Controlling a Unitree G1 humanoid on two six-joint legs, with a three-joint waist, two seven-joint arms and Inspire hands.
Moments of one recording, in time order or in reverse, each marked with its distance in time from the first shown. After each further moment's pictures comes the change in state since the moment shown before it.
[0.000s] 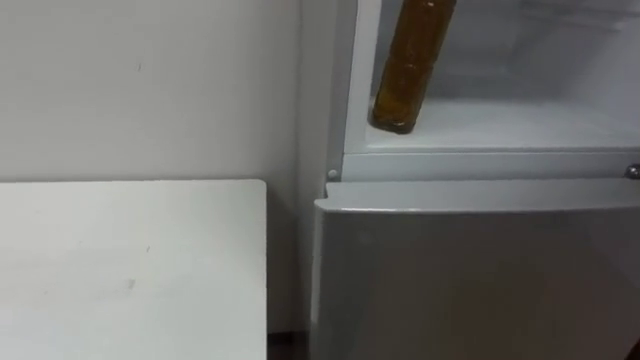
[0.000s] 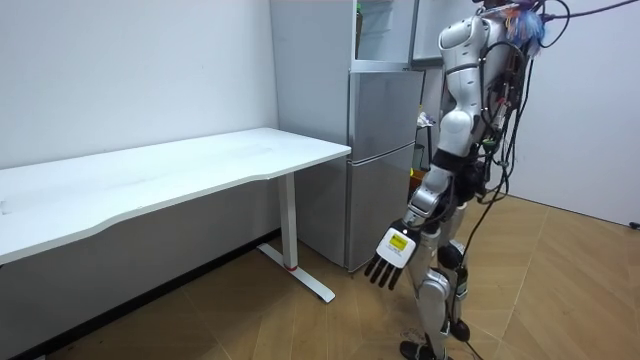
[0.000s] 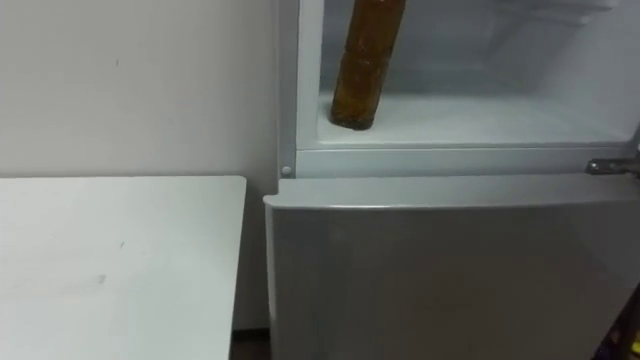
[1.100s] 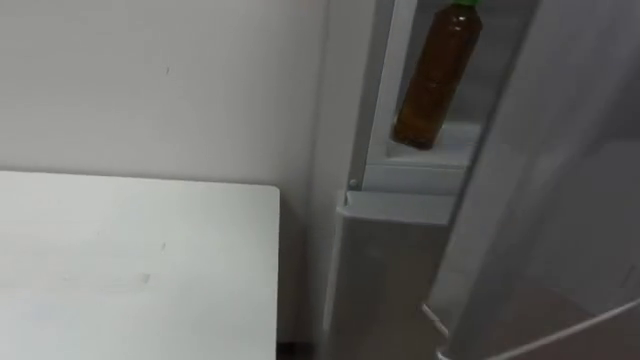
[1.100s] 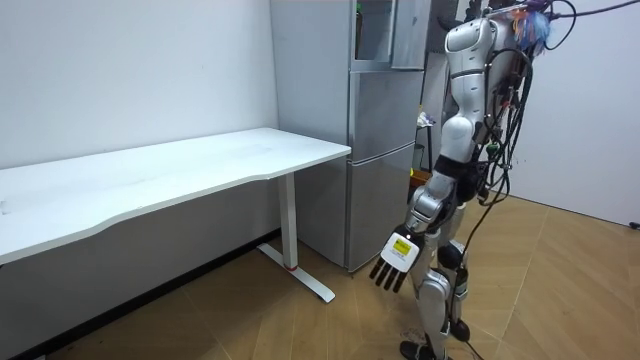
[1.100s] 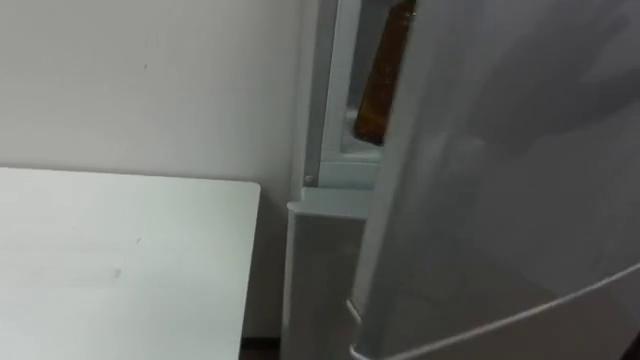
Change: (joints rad) left arm -0.037 0.036 -0.094 0.059 -0.004 -0.005 -0.014; right arm -0.101 -0.055 0.209 -0.237 -0.335 -0.034 0.169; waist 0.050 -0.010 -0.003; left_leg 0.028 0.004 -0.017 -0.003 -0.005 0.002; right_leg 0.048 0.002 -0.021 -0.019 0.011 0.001
